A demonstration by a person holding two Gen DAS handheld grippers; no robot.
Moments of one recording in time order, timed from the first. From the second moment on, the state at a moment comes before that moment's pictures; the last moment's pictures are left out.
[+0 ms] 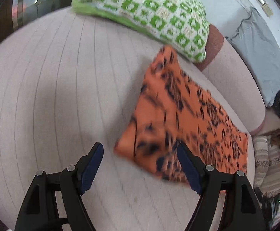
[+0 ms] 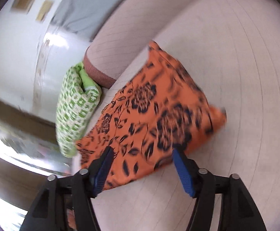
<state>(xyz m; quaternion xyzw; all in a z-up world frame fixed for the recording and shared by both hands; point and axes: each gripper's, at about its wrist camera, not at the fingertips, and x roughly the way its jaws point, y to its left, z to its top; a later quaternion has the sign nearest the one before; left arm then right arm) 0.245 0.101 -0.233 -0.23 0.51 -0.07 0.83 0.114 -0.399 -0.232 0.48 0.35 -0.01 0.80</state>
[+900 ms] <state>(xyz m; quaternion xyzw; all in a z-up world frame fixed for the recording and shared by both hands) 0.276 0.061 -0.279 -0.42 0.47 -0.08 0.77 0.167 -0.426 -0.307 0.59 0.29 -0.07 0.75</state>
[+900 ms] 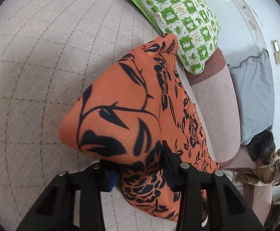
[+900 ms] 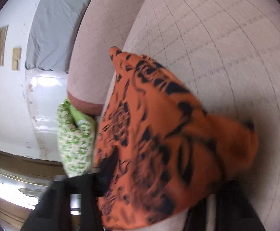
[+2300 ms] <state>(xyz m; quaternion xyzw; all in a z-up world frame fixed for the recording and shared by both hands) 0.085 0.151 -0.173 -0.23 0.35 -0.03 0.91 -0.062 -0.444 -0.170 0.36 0.26 -0.23 0.86</state>
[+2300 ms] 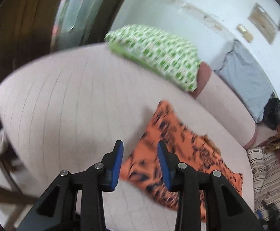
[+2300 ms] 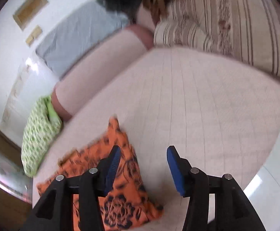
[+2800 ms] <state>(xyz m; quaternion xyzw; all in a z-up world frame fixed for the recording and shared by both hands) 0.176 0.093 -0.252 -0.12 0.46 -0.03 0.88 0.054 -0.409 -0.241 0.40 0.39 -0.08 0.82</state>
